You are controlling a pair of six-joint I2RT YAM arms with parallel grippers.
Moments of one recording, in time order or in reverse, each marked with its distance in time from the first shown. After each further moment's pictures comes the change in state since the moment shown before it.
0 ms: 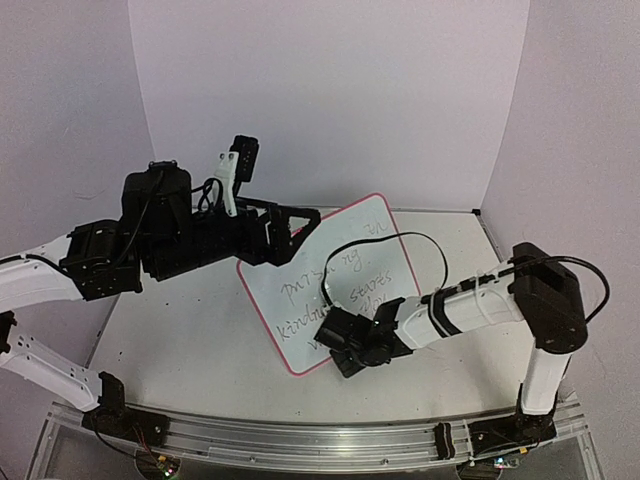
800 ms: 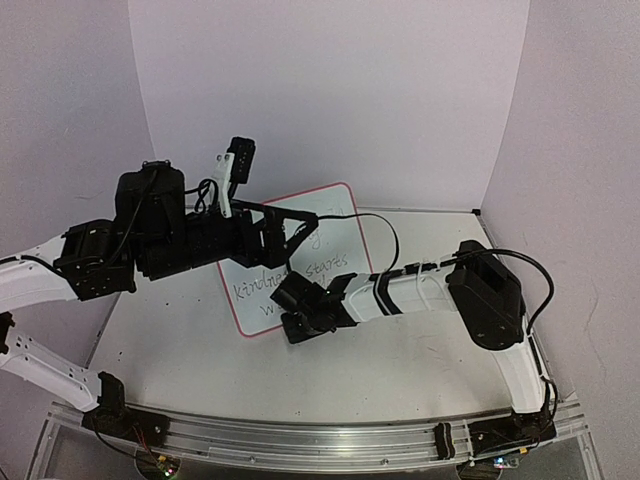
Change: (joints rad) left arm 0.000 -0.023 -0.005 -0.022 0.061 -0.038; right arm -0.075 0.371 0.540 0.048 -0.102 0.022
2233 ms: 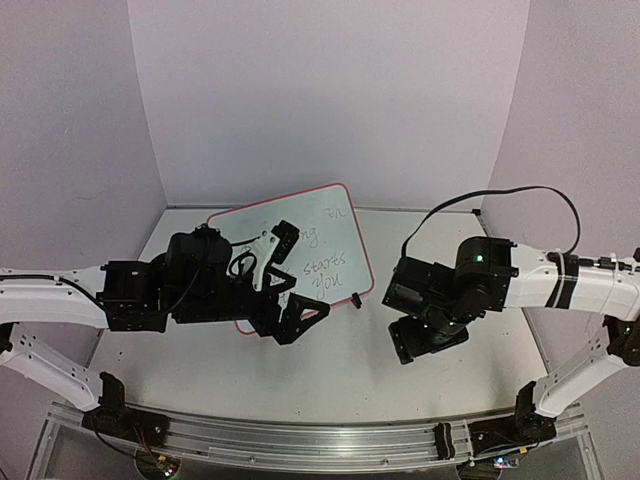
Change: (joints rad) left arm -0.023 0.050 -0.238 0.050 0.146 0.114; right arm 0.073 -0.806 -0.364 -0.805 -0.045 0.297
